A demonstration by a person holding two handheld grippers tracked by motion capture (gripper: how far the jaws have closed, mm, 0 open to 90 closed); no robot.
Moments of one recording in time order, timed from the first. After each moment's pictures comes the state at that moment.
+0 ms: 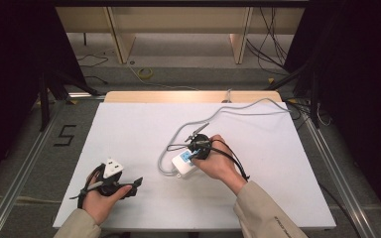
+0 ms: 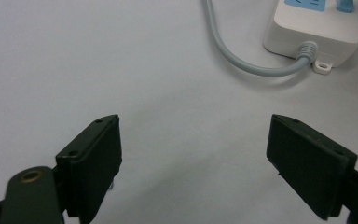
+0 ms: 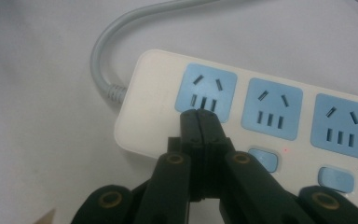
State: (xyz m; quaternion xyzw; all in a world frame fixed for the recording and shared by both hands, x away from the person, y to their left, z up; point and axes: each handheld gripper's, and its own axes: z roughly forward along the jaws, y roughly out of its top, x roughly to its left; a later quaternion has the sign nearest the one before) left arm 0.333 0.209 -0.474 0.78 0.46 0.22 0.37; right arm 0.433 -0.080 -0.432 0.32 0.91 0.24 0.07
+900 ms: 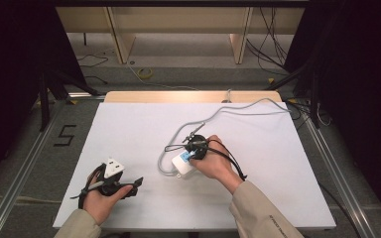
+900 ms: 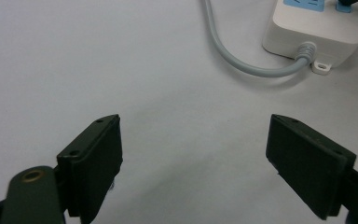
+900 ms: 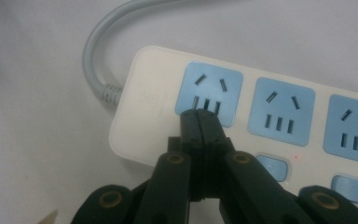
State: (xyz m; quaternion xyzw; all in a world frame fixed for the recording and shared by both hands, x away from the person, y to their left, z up) left arm 0.334 0.207 -0.474 0.78 0.45 0.22 0.37; right arm 0.437 -0.073 -0.439 0.32 0.92 0.22 0.07
